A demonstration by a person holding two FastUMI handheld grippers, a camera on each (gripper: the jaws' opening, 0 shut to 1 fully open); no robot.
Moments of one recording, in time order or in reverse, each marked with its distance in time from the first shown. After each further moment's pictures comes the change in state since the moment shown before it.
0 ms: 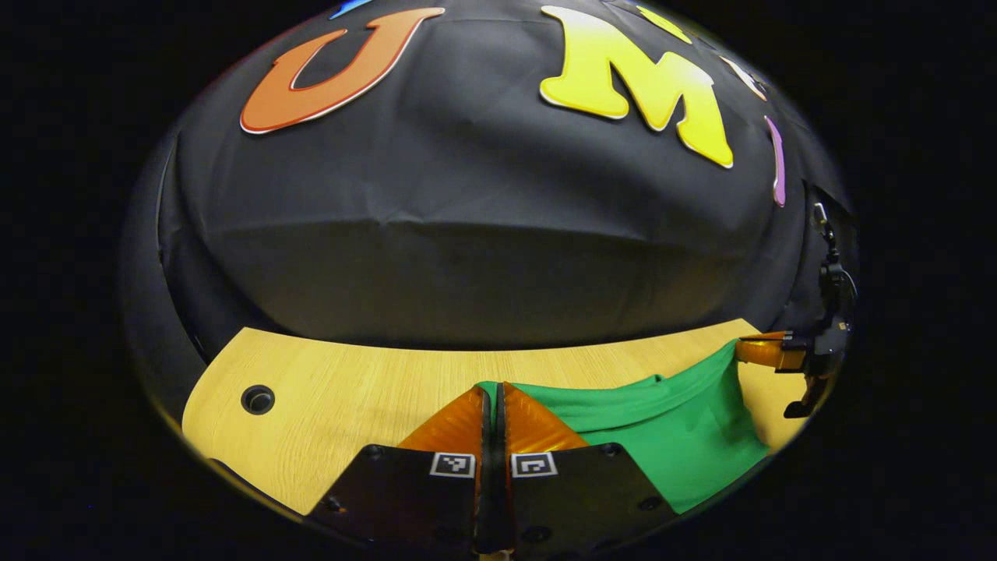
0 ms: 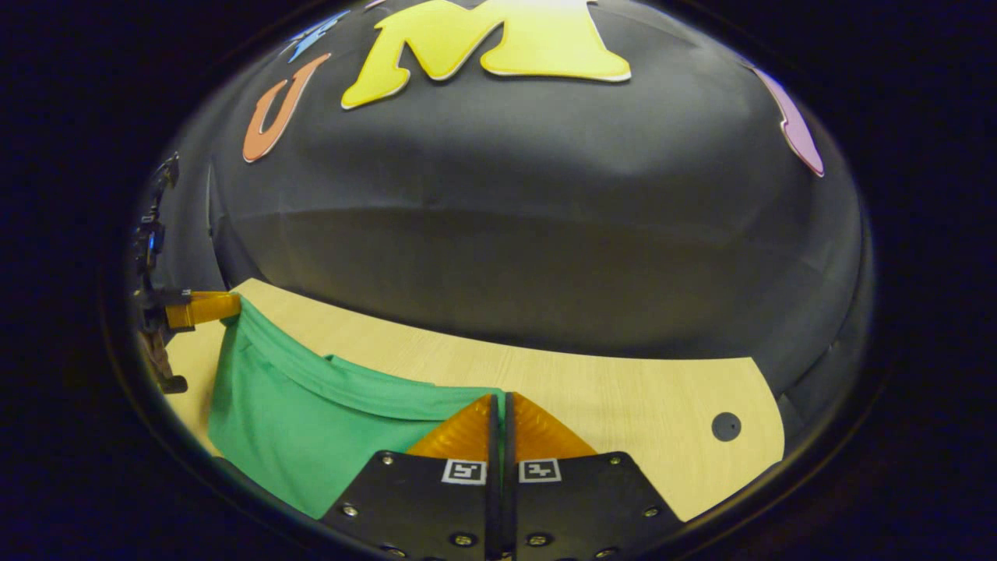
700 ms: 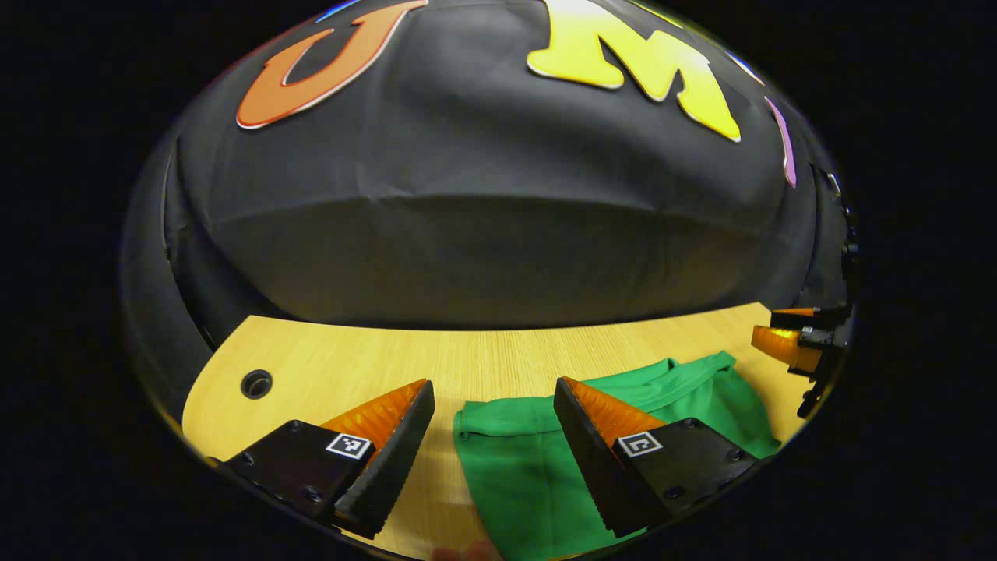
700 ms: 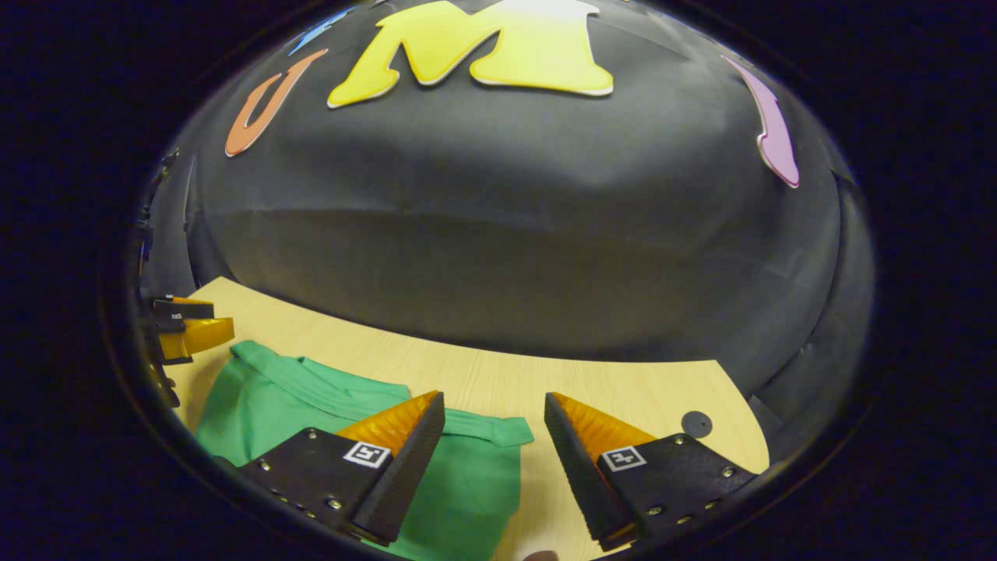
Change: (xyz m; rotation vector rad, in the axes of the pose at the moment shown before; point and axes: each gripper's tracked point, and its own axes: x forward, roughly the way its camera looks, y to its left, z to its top) left arm -0.021 -0.003 0.002 0.001 0.053 0.090; right arm -0.037 -0.008 0.017 0.014 -0.048 -0.127
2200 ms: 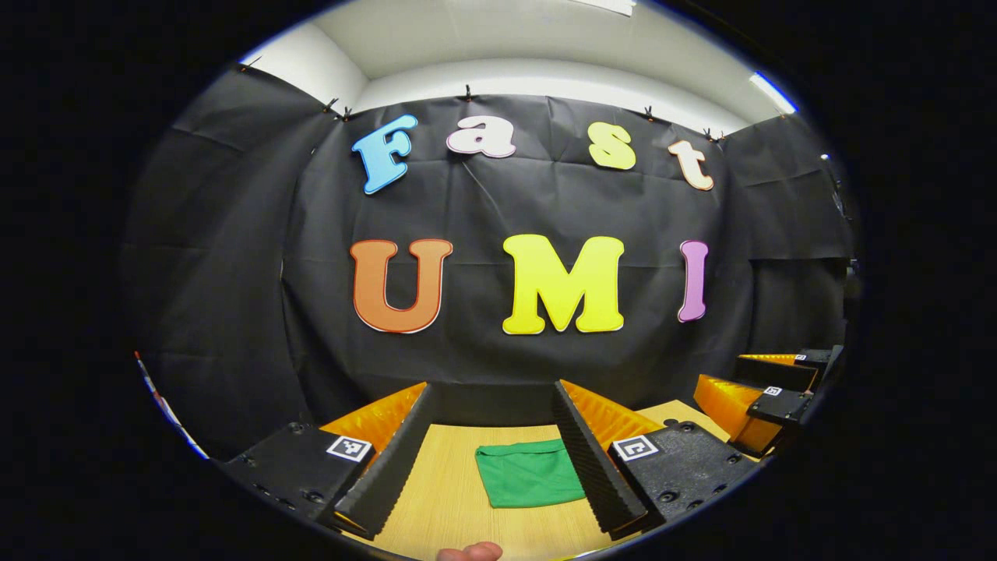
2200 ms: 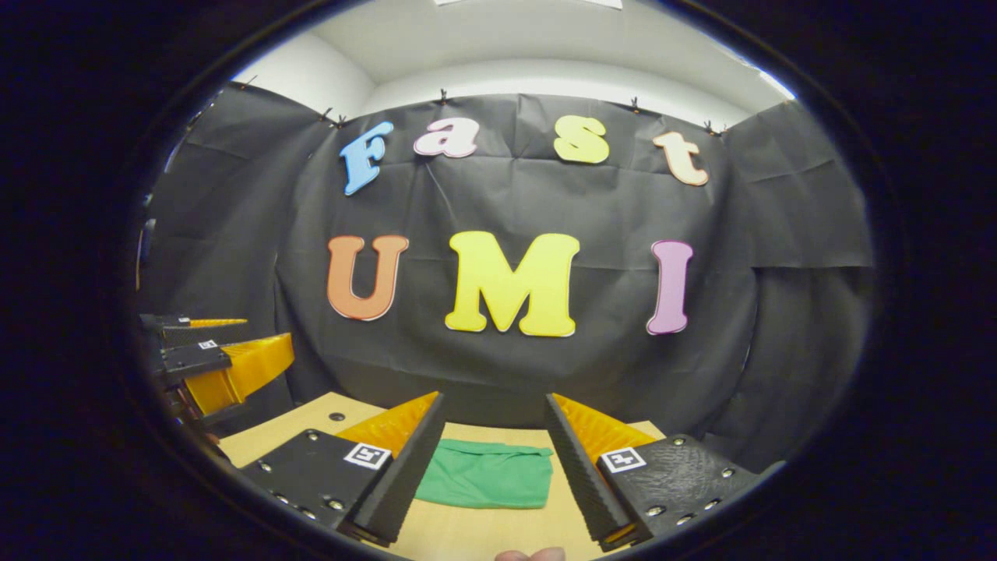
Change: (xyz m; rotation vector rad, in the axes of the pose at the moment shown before) left arm -0.428 -0.051 0.139 0.035 -0.471 0.031; right arm -0.443 0.088 0.108 0.045 -0.443 0.021
